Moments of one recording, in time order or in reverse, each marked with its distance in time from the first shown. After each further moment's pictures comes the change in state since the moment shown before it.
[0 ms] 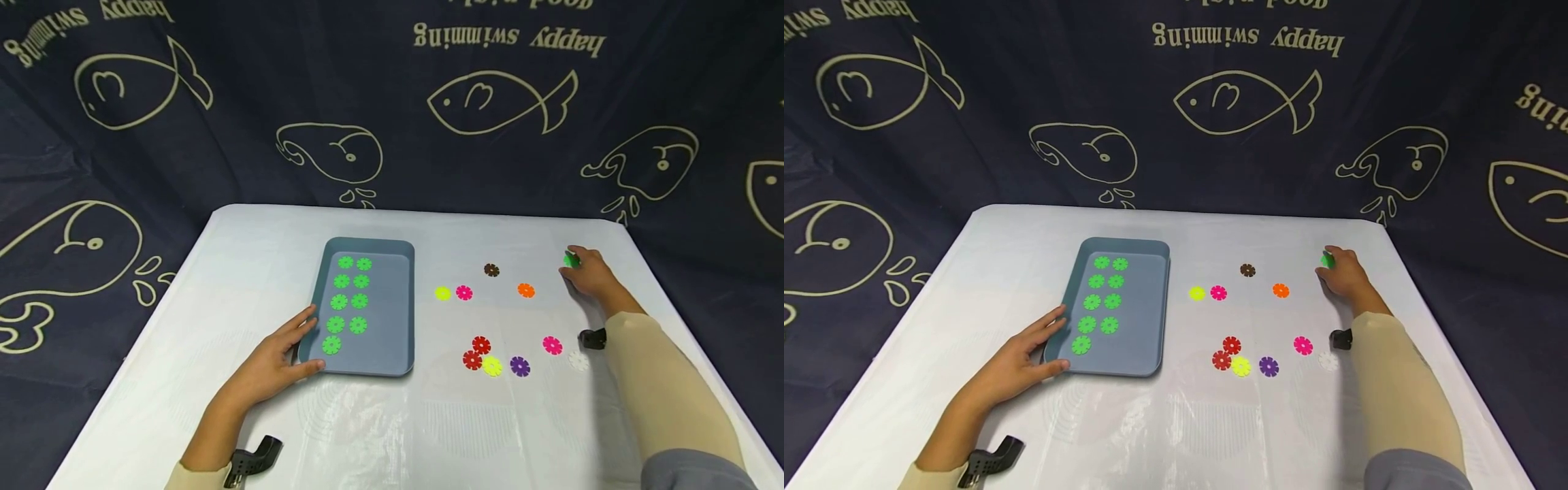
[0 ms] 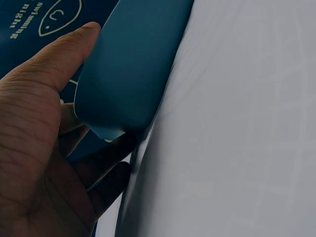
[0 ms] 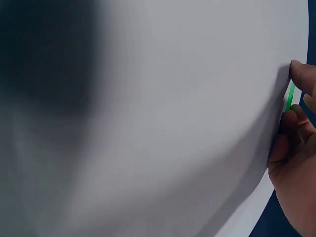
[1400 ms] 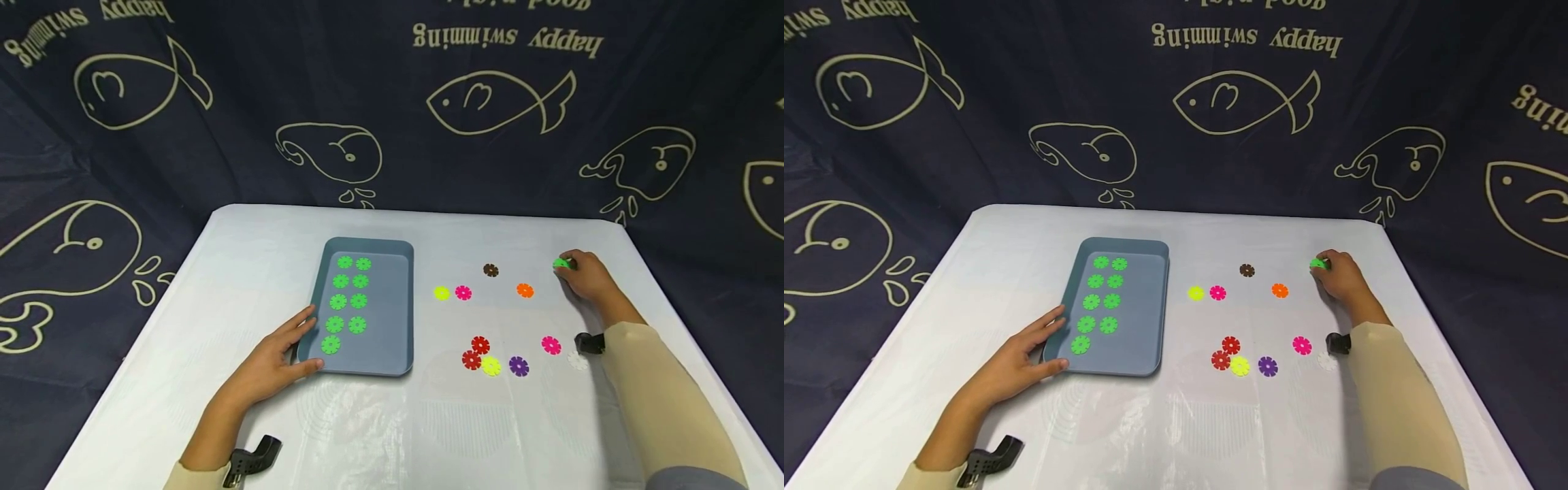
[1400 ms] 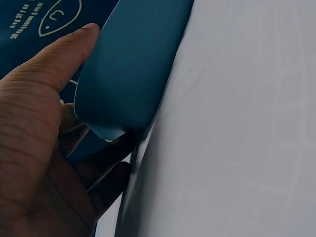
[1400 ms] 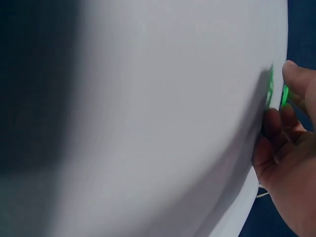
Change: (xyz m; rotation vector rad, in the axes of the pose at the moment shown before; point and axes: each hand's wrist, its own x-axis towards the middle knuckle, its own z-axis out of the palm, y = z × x) left_hand -0.001 0.000 0.000 -0.001 0.001 0.003; right_hand -0.014 -0.008 0.005 -0.012 0.097 -0.122
